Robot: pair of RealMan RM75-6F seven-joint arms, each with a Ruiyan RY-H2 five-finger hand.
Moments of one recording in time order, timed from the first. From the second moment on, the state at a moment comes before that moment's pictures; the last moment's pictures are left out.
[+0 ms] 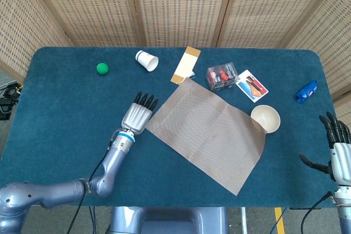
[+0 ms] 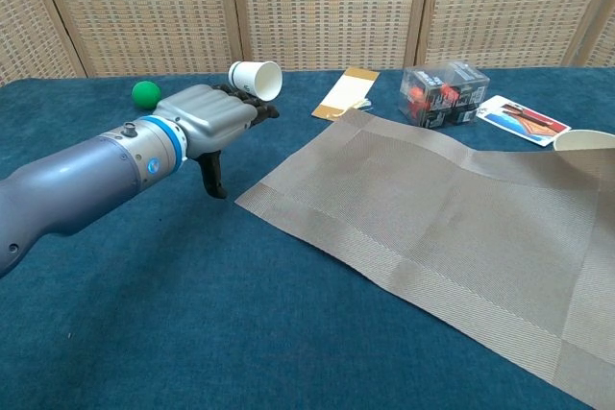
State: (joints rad) left arm -0.90 -1.83 -0.28 -1.25 0.88 0.95 0.99; right arm 0.09 -1.12 0.13 -1.58 -1.46 1.53 0.29
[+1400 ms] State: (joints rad) left arm -0.97 -1.99 -0.19 -1.03 0.99 1.00 0.84; right arm 0.09 -1.11 0.14 -1.59 -1.46 1.51 0.32
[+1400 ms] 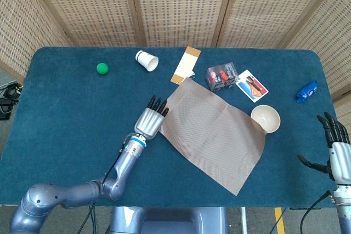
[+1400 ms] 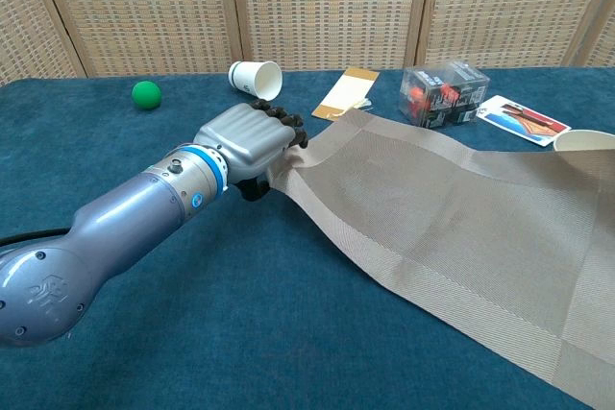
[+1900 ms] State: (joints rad) left arm -0.95 -1.99 -0.19 -1.03 1.05 1.01 0.81; right arm 0.09 -1.11 0.14 -1.59 -1.46 1.49 0.31
